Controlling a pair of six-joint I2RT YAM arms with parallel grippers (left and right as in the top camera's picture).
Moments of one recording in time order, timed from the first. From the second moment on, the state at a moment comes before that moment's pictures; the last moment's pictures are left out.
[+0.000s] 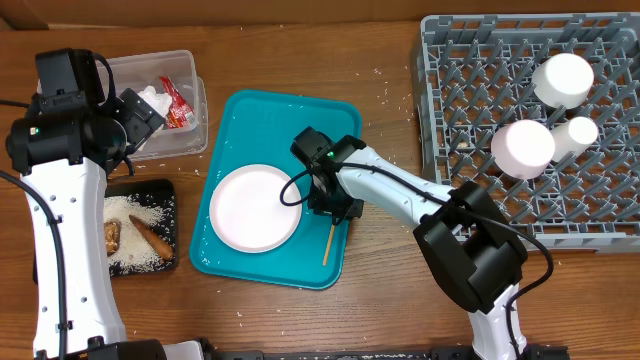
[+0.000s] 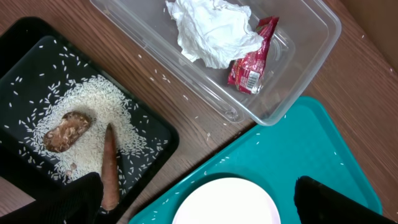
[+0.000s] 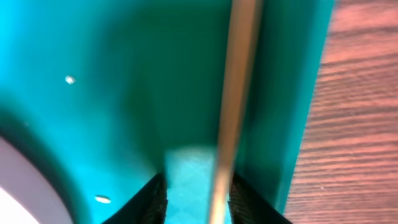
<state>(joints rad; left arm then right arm) 0.22 1.51 1.59 -1.15 -0.11 -0.63 0.73 2.11 1.51 -0.93 -0.05 0.91</state>
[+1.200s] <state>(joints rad) 0.22 1.51 1.59 -1.15 -0.11 -0.63 0.10 1.82 1.82 -0.98 -0.03 0.24</state>
